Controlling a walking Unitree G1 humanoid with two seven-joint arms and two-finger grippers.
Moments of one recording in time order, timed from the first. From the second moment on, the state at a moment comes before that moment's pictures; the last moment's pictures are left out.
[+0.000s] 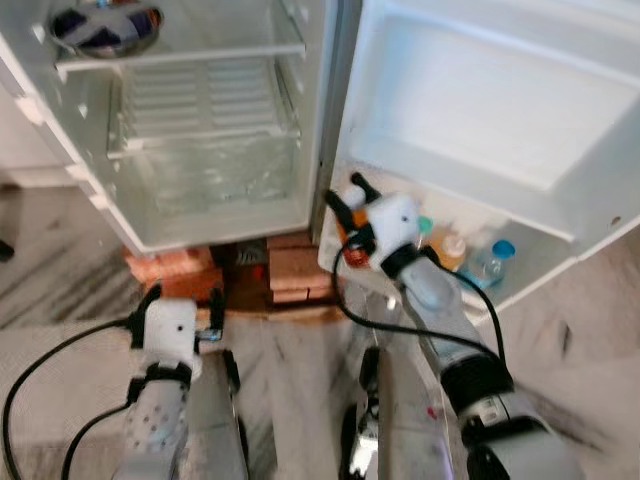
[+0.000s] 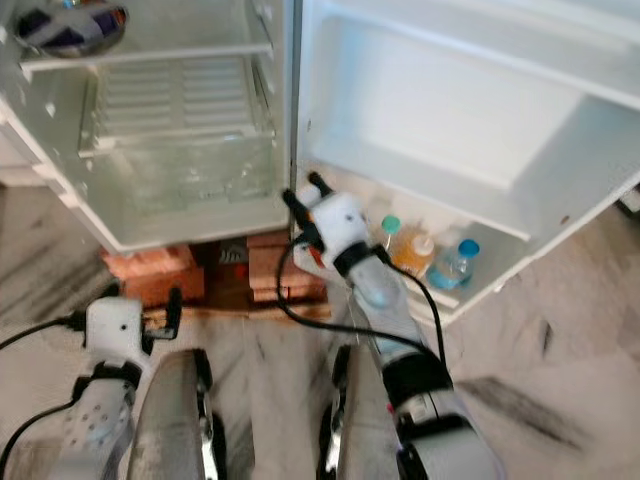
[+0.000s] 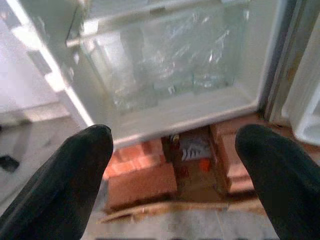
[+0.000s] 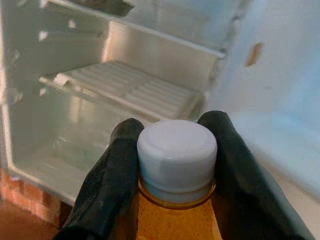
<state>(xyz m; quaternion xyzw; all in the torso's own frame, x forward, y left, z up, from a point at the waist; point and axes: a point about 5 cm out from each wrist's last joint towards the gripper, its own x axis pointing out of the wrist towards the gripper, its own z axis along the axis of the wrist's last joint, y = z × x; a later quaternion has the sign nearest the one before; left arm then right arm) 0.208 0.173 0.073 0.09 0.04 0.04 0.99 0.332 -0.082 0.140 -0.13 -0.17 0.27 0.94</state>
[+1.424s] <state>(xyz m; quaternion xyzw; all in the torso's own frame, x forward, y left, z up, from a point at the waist) 0.164 0.183 0.111 0.12 0.07 0.05 0.99 0.364 -0.092 0.154 -0.35 -0.25 0.18 0.88</state>
